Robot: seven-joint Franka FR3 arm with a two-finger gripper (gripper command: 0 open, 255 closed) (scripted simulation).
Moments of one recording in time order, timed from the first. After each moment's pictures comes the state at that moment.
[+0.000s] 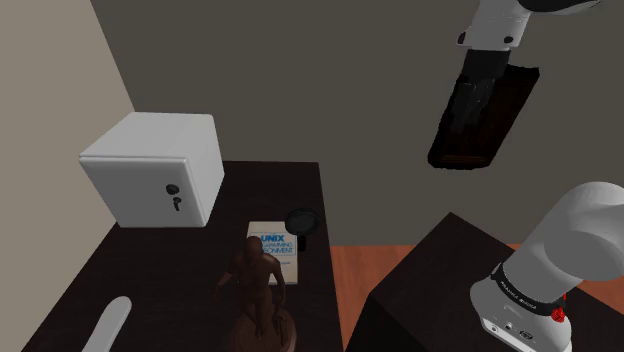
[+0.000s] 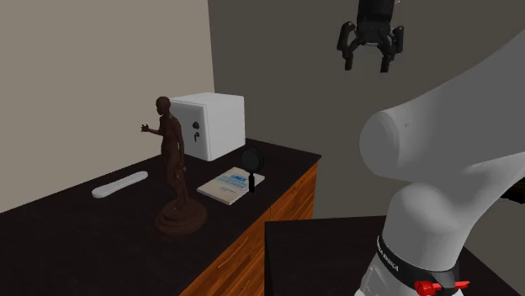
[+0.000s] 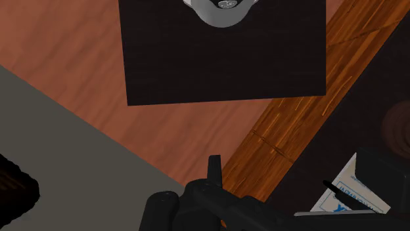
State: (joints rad) arm -0.02 -0.76 -0.03 -2.35 0.04 1.45 -0.06
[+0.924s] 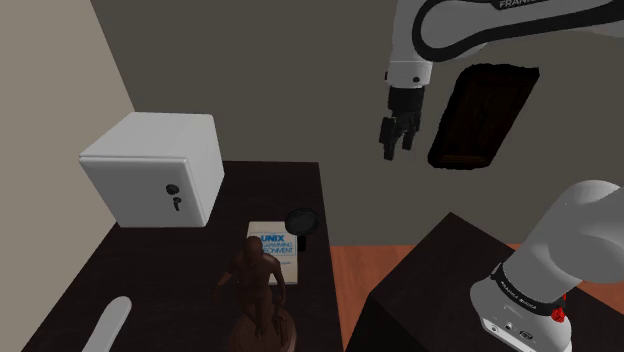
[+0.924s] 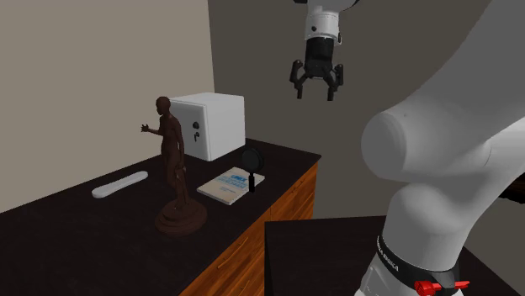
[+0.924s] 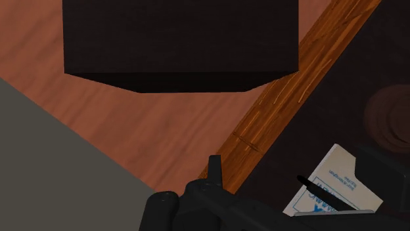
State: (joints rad) arm 0.06 -0.40 0.10 -2.29 0.15 1.70 0.05
